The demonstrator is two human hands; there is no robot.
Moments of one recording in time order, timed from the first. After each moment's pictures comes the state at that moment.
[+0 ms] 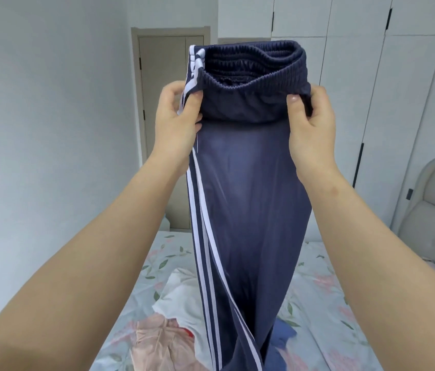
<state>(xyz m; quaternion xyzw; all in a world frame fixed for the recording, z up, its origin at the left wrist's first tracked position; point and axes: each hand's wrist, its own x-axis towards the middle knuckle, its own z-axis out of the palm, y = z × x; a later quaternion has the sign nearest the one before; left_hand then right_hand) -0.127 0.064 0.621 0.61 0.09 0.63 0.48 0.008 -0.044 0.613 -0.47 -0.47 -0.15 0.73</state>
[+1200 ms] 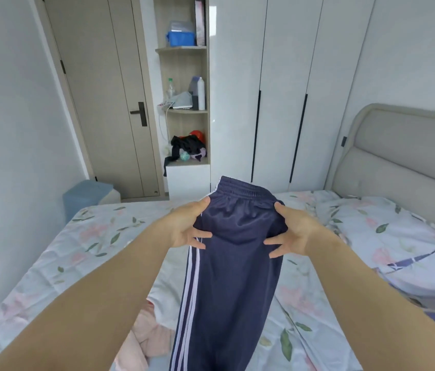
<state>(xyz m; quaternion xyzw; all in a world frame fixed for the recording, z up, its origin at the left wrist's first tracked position) -0.011 0.072 0.421 0.59 0.34 0.08 0.73 0.122 -0.110 0.426 -0.65 -0.05 0.40 0.64</state>
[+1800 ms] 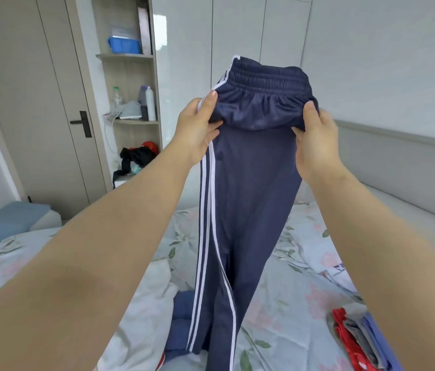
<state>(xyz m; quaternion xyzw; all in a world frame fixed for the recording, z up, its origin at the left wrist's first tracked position) 0.149 0.021 0.580 0.61 0.02 0.31 0.73 0.207 -0.153 0.573 -0.50 -0.23 -0.04 0.83</state>
